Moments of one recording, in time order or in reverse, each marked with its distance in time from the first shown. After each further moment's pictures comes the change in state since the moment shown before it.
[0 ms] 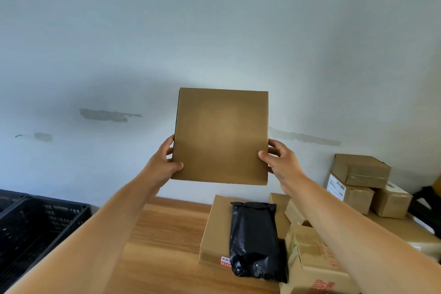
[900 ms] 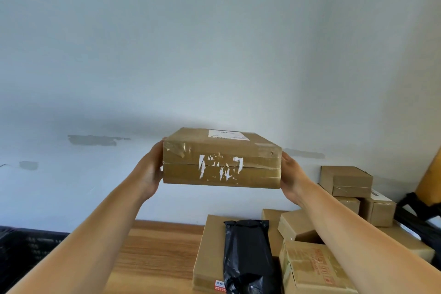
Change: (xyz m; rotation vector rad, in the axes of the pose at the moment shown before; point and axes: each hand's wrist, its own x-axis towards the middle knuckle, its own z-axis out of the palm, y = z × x) left_hand 0.005 0.060 0.014 -0.269 -0.081 0.025; right_hand -0.001 -0.030 -0.040 0.118 -0.001 0.121
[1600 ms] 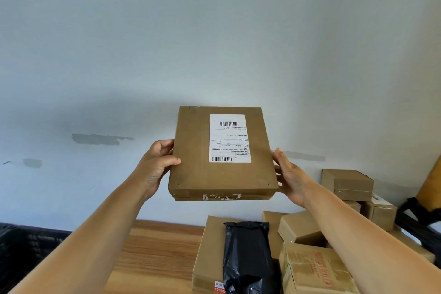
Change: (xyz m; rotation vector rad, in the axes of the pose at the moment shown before) left_hand -0.012 0.007 0.006 -0.001 0.084 0.079; right_hand -0.010 -0.004 -0.010 -0.043 -0.164 0.043
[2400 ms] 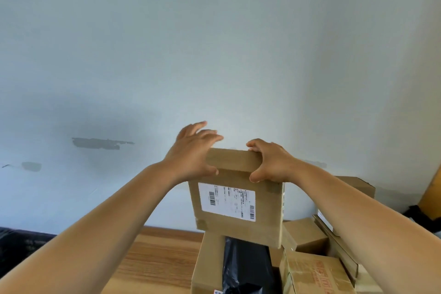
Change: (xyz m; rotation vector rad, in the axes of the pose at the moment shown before) left_hand 0.021 0.032 0.052 1.416 -0.236 0.648; right_hand 0.009 -0.060 0.028 -1.065 -0.079 -0.258
